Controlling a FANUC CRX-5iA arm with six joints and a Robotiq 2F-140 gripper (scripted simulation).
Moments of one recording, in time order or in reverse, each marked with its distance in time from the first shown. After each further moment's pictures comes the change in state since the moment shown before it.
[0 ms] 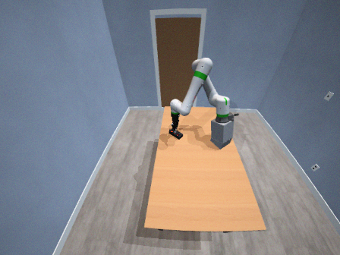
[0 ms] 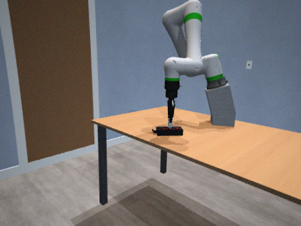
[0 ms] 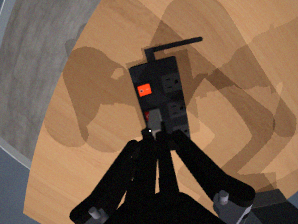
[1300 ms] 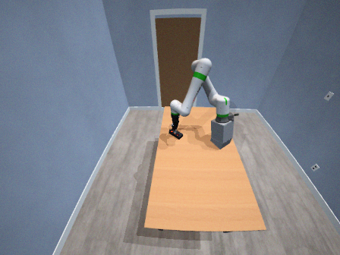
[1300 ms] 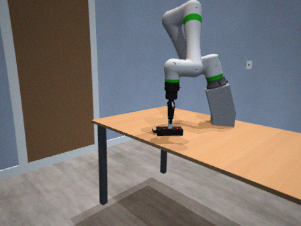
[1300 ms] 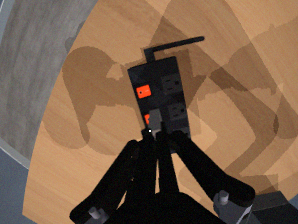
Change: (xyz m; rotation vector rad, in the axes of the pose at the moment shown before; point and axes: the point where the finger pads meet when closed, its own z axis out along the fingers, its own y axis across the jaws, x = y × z) arm 0.000 0.000 0.009 0.000 0.000 0.000
